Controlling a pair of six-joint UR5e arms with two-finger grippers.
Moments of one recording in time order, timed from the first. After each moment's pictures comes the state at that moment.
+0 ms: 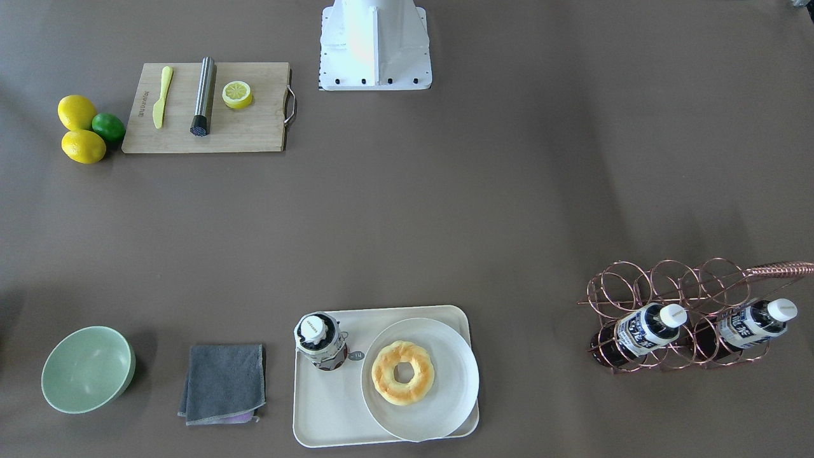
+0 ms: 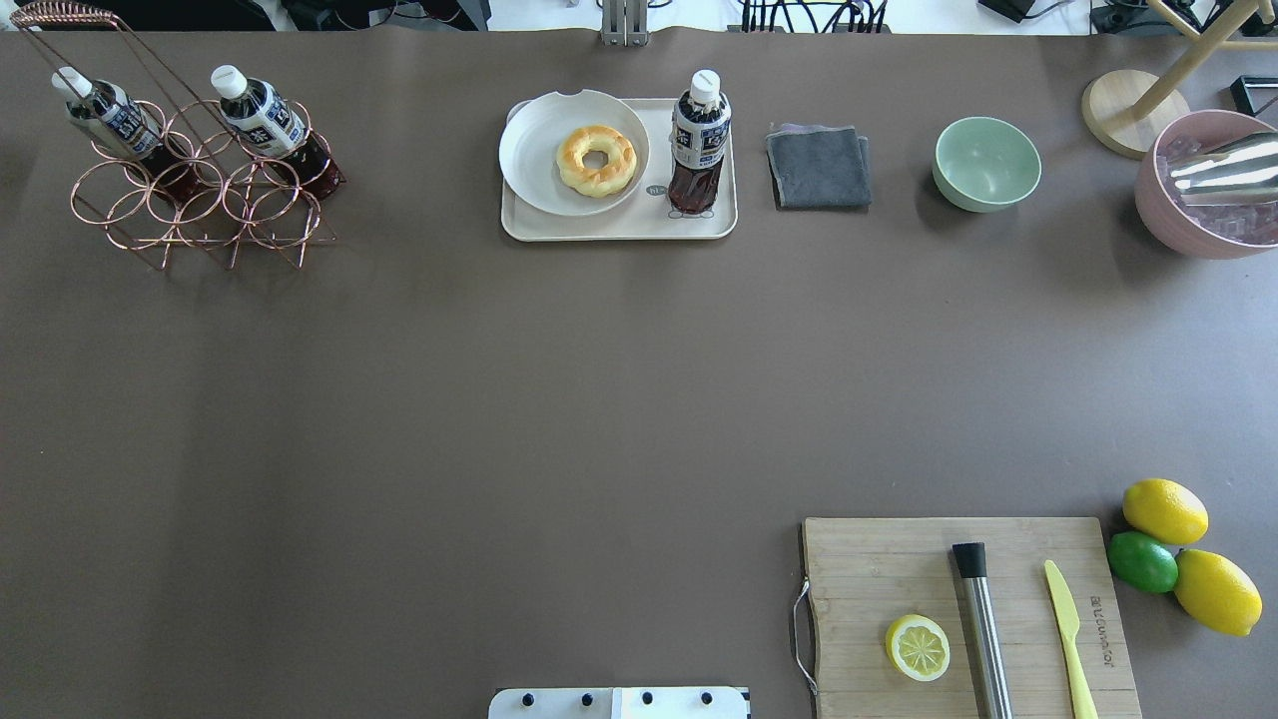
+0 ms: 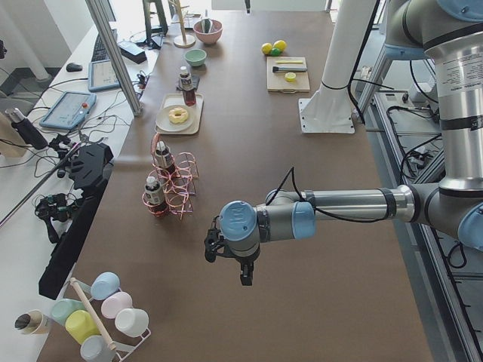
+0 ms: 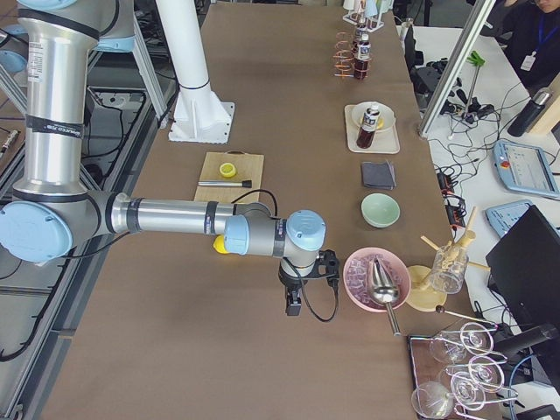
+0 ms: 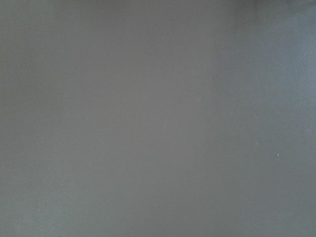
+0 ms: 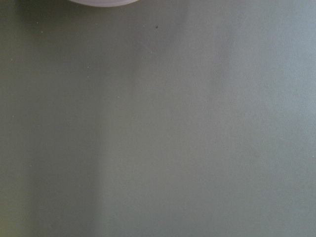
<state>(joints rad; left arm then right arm) -1.59 -1.35 -1.74 -1.48 -2.41 0.14 1.50 -1.71 1.68 -1.59 2.26 -0.10</state>
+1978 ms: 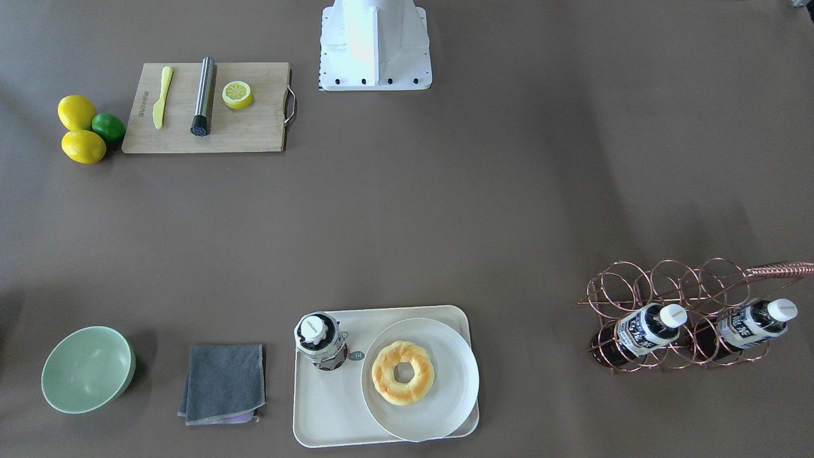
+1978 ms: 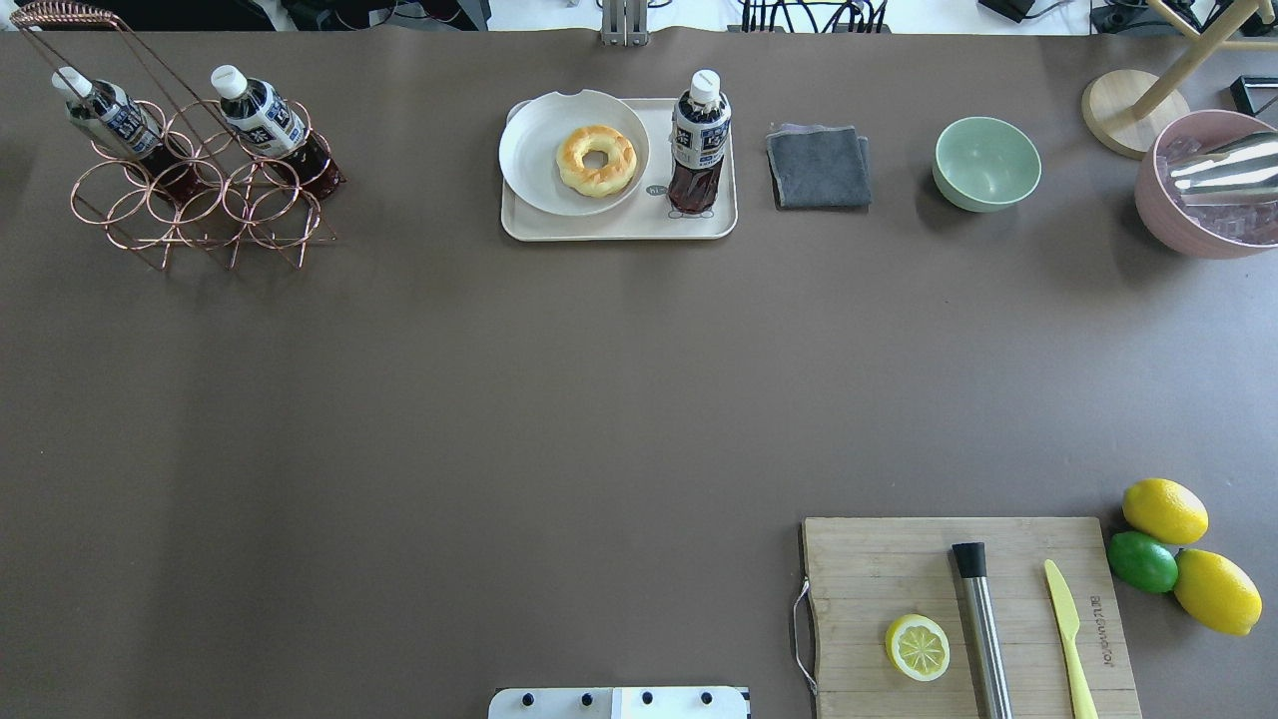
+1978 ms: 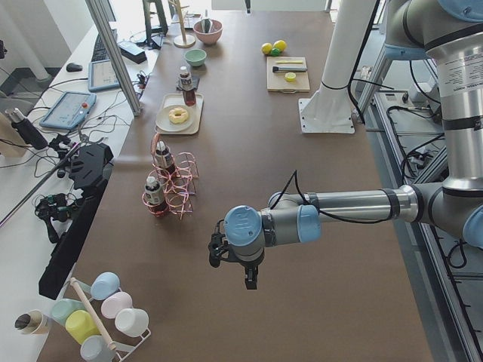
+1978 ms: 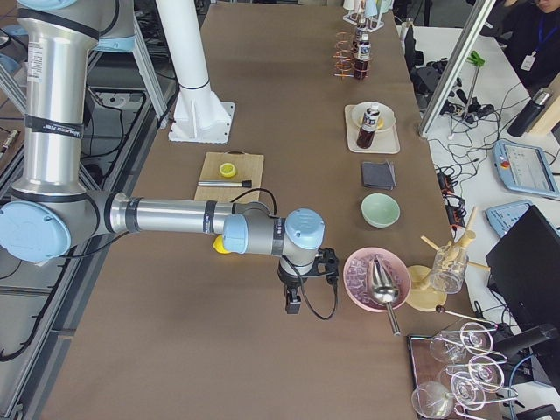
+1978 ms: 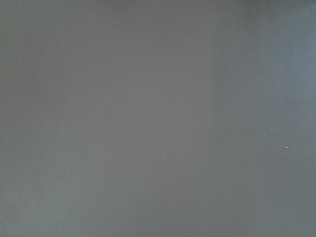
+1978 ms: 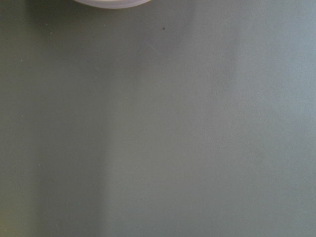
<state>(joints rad) -1.61 -1.32 -1.74 -1.48 -2.41 0.15 1.50 -1.71 1.69 -1.59 2.27 -0.10</state>
